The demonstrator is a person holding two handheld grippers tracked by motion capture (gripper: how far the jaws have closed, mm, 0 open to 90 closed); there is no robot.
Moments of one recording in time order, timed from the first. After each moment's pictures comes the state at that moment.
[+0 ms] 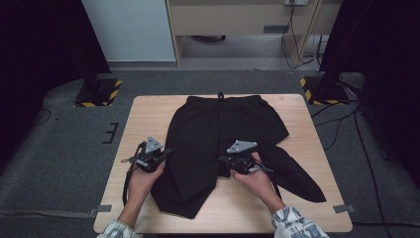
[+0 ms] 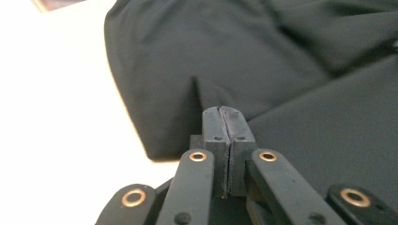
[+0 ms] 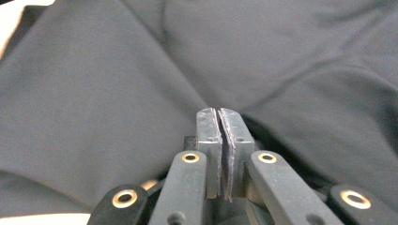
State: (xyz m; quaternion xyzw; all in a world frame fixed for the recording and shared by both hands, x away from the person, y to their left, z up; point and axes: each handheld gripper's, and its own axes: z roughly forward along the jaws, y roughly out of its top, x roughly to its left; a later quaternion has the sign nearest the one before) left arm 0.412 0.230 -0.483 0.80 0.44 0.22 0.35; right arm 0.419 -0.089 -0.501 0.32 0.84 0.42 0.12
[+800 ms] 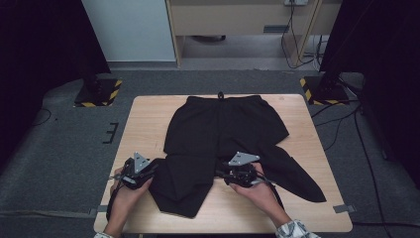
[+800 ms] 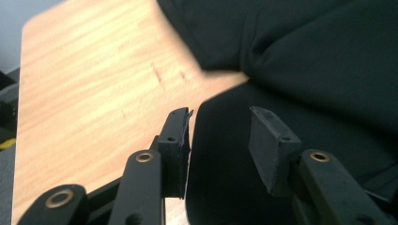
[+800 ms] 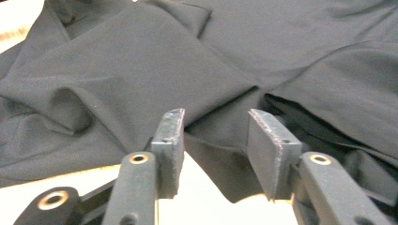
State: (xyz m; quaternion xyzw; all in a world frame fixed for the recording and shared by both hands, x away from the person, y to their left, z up) left arm 0.360 0.275 -0.510 0.80 0.42 0.30 0.30; right arm 0.379 -0.091 -0.512 0.29 0.84 0.44 0.13
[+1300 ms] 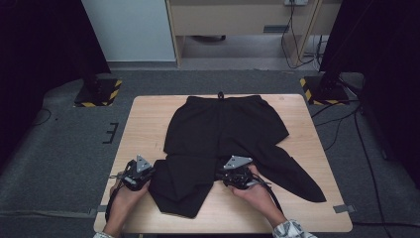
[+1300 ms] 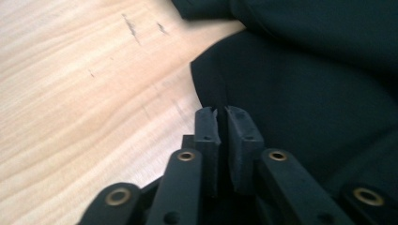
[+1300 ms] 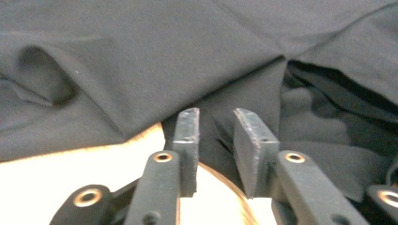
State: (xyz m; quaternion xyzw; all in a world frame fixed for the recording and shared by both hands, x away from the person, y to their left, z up) left arm 0.354 0.274 -0.519 0.84 0.42 0.23 0.26; right arm 0.381 -0.085 -0.532 0.29 0.86 0.40 0.12
